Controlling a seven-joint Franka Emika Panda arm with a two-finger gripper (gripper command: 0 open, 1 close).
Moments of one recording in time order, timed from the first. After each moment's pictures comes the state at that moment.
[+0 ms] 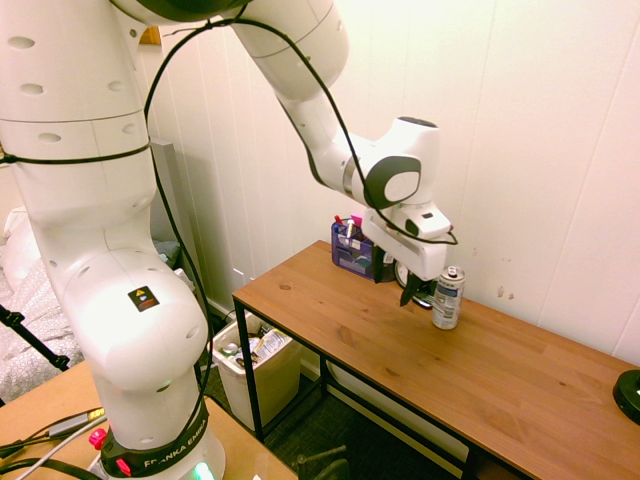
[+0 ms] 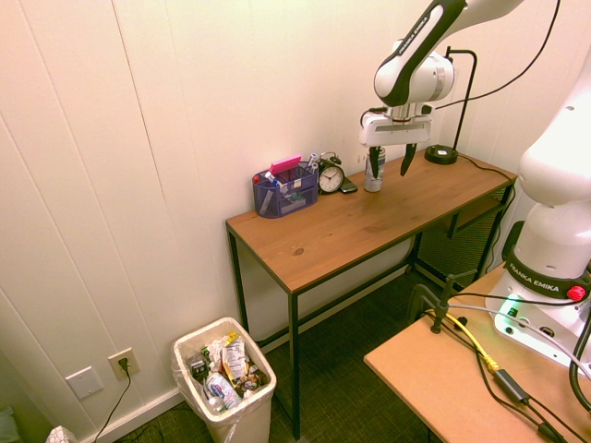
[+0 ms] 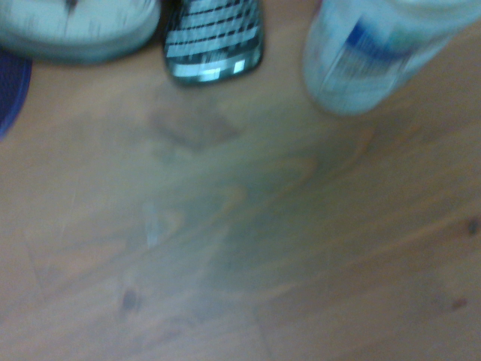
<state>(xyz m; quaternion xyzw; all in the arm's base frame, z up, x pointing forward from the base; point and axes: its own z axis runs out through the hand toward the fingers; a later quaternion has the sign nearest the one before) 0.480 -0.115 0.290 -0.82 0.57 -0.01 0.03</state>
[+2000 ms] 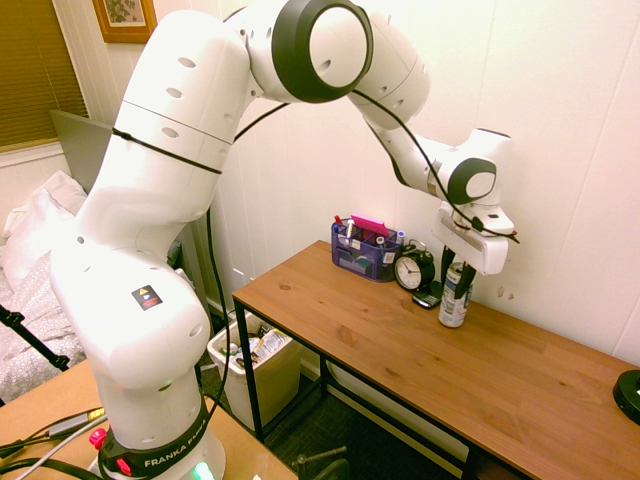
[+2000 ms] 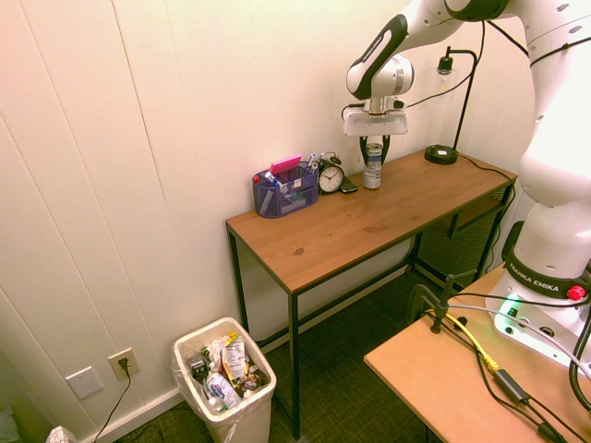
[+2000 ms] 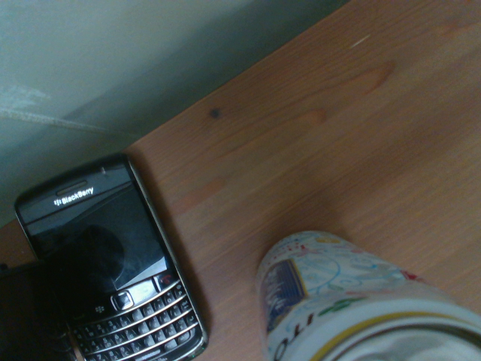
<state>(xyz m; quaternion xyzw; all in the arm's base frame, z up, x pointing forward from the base) 0.610 -0.181 0.248 -0.77 0.64 0.03 -0.02</state>
